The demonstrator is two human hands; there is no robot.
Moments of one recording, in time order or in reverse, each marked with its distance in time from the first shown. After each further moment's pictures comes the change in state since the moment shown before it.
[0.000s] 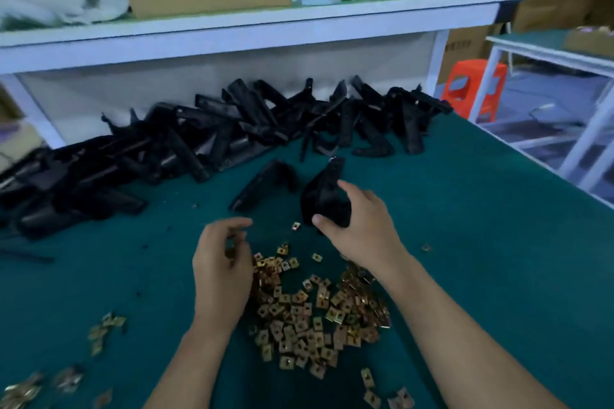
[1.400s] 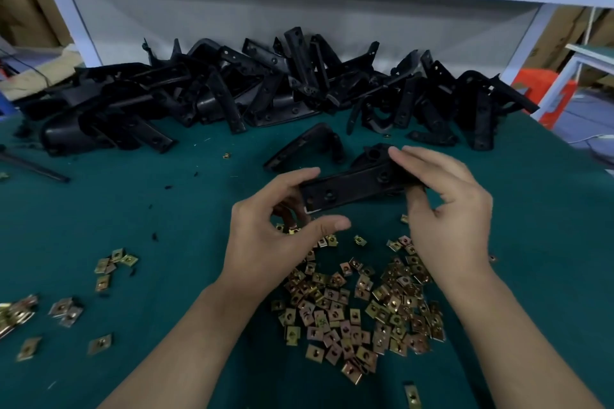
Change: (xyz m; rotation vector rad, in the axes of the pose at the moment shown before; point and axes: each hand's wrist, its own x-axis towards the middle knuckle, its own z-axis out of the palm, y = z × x) left_hand 0.001 -0.006 0.011 -0.343 -0.020 0.121; right_hand -0.005 0.009 0.011 0.218 0.467 -0.530
